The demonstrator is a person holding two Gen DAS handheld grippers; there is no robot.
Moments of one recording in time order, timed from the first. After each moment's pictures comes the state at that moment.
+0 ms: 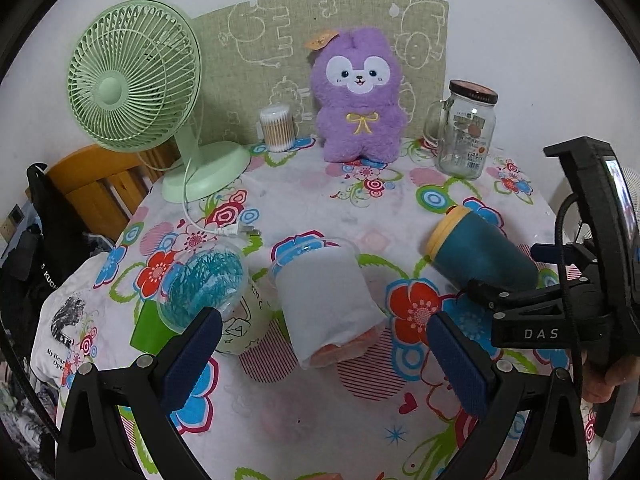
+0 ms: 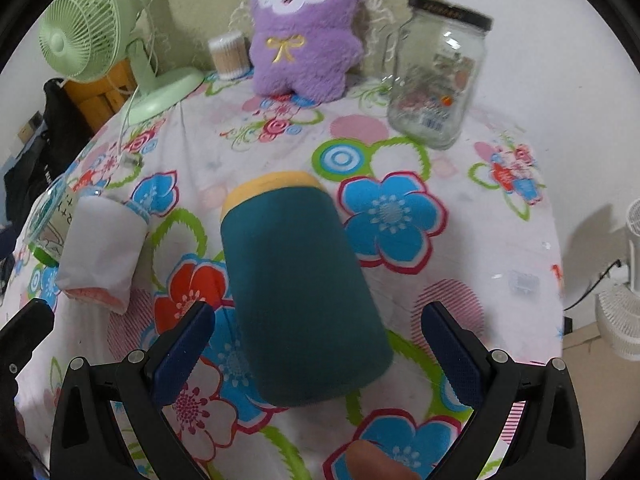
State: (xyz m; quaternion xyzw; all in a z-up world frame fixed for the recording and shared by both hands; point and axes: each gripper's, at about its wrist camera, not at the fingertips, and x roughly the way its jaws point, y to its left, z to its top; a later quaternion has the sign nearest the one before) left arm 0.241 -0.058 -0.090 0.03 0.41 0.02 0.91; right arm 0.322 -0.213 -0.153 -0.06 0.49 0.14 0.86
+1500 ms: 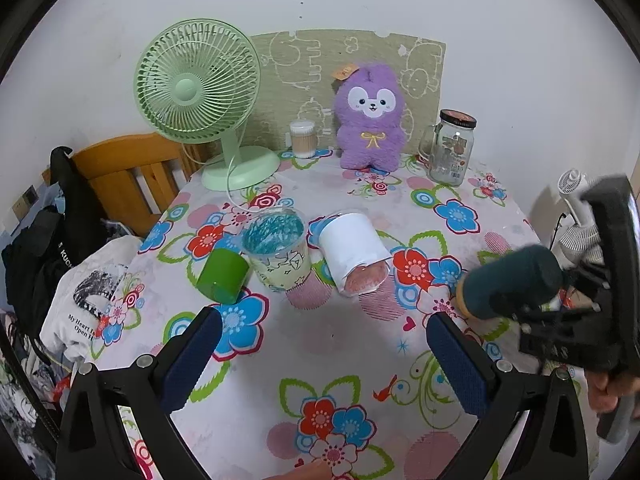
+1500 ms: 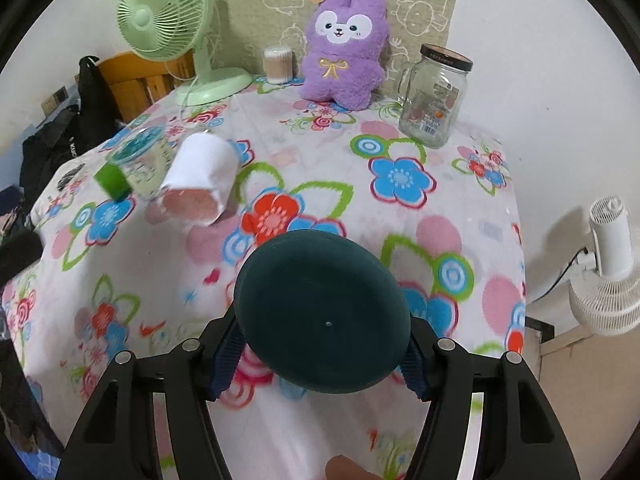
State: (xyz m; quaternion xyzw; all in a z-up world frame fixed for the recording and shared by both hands) left arm 0.133 -0.021 -0.049 0.00 0.38 0.01 0.92; right arm 0.189 -0.200 -0.110 -0.10 0.45 0.14 0.88
